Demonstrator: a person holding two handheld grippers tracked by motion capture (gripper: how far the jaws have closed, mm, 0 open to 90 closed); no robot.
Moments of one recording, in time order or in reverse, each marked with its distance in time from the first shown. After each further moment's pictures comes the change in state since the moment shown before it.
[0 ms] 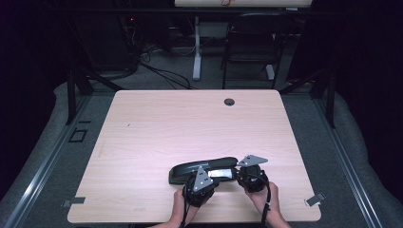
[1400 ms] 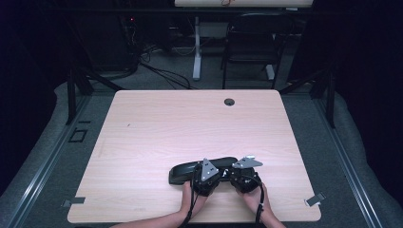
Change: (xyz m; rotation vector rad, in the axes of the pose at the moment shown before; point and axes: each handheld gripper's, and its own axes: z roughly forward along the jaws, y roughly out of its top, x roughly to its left) left arm 0.011 0.006 0.036 -0.033 0.074 -0.056; right arm 0.006 -0.011 0.030 -0.064 0.012 0.063
